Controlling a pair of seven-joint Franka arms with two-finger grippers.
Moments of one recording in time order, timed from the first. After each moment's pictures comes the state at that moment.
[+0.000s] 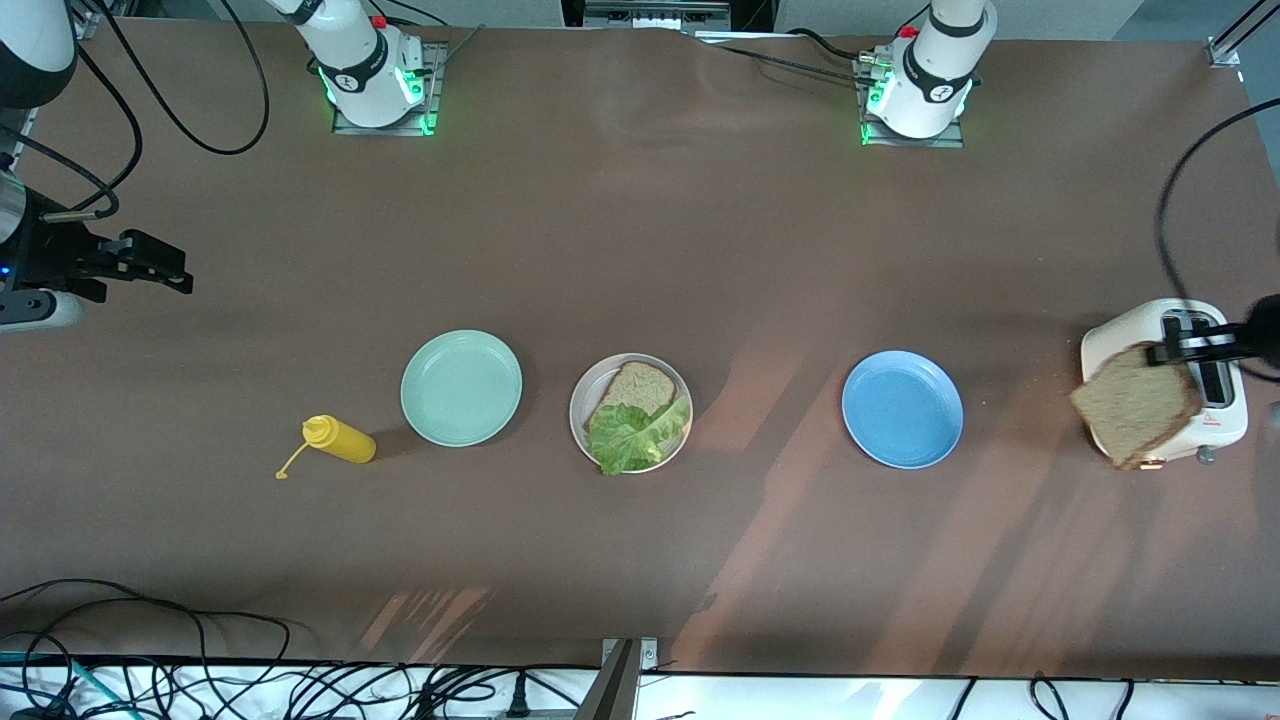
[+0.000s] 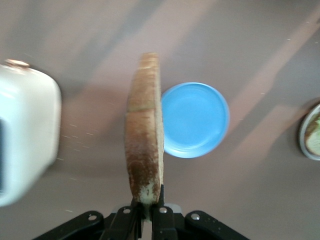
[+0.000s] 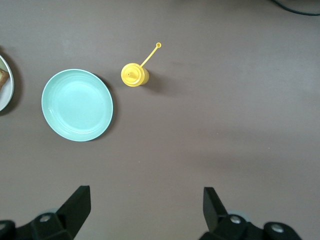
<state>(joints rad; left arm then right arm) 0.17 0.43 -0.08 -1.26 -0.17 1.48 -0.07 0.06 0.16 -0.07 -1.47 0.02 1.58 -0.12</state>
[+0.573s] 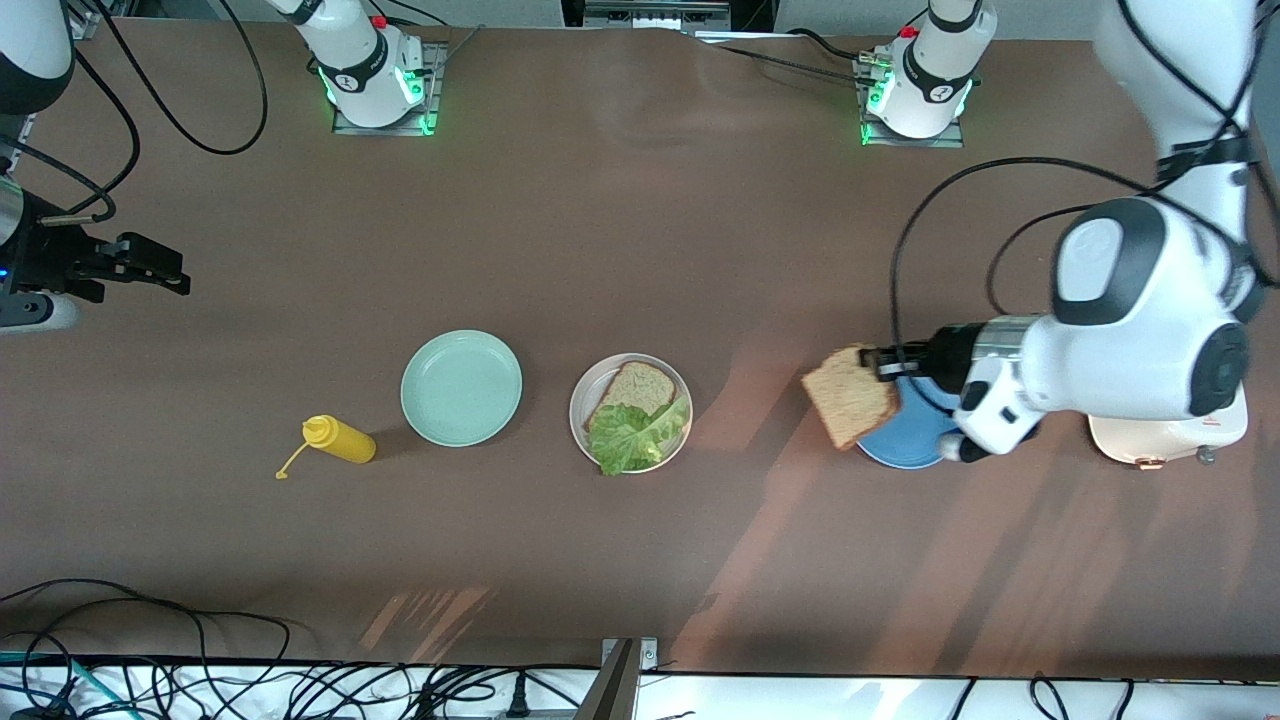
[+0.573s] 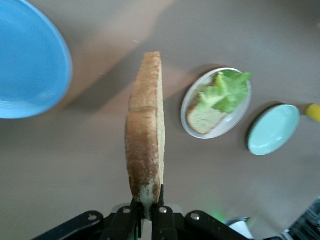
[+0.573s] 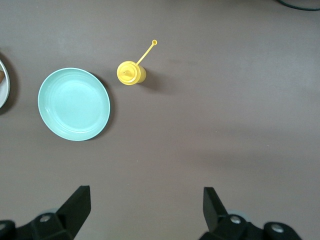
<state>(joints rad) -0.13 0.56 -0.09 -1.26 -0.54 1.61 -0.45 0.06 0.17 -0.08 -1.48 0.02 1.58 -0.12</state>
